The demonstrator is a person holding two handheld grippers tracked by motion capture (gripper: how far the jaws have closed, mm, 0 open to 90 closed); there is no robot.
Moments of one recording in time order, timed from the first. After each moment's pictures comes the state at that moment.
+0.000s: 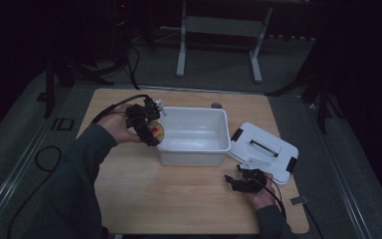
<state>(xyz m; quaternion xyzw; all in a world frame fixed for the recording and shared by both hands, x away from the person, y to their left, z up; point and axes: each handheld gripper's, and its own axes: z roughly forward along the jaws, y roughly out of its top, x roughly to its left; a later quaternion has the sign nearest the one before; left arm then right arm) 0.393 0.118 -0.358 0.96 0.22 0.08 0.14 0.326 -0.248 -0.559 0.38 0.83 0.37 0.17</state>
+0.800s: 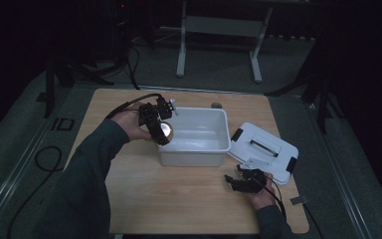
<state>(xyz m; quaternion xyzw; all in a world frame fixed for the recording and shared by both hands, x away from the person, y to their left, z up) 0.406 0.090 -0.363 0.97 0.21 0.07 0.12 0.326 -0.249 -0.559 0.38 0.83 0.37 0.17</state>
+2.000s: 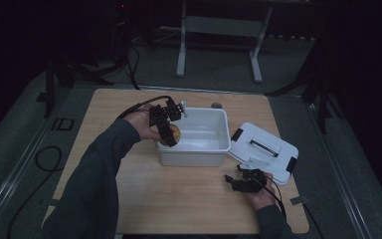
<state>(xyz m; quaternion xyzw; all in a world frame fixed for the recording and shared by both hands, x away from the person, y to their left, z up) 0.418 0.067 -0.378 0.97 0.21 0.05 0.11 0.326 -0.249 -0.559 0.38 0.83 0.37 0.17</state>
